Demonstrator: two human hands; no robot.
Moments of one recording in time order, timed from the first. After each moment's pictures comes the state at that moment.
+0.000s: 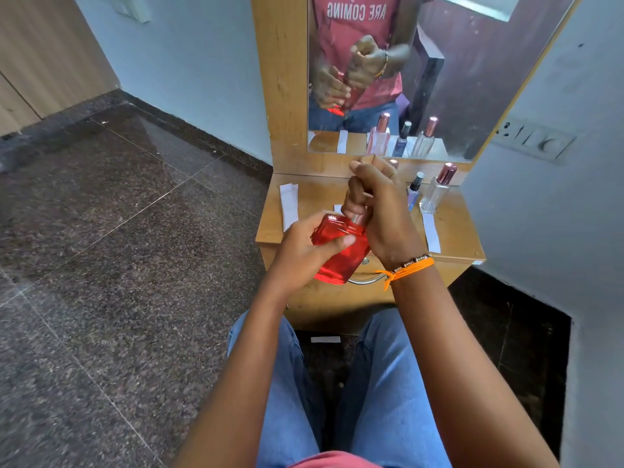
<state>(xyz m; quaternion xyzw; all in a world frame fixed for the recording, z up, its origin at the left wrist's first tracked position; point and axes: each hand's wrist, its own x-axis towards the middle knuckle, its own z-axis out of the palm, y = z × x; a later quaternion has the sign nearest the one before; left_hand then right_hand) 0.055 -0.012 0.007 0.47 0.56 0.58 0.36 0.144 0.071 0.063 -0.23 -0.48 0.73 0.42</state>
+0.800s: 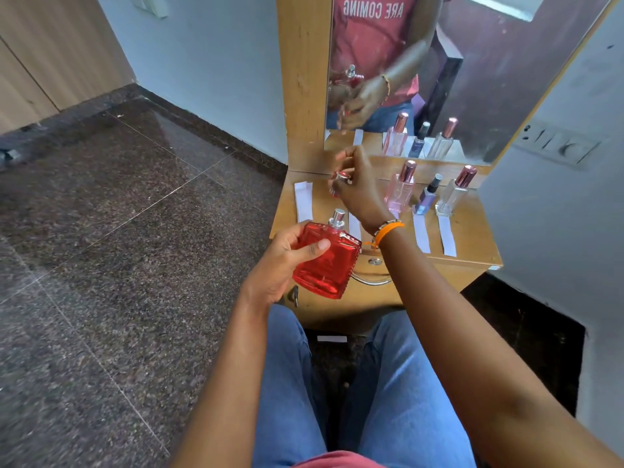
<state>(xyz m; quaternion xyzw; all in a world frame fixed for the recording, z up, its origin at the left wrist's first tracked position) 0.021 -0.039 -0.010 0.37 0.47 0.62 0.51 0.092 0.117 0.022 -0.33 -0.73 0.49 0.35</state>
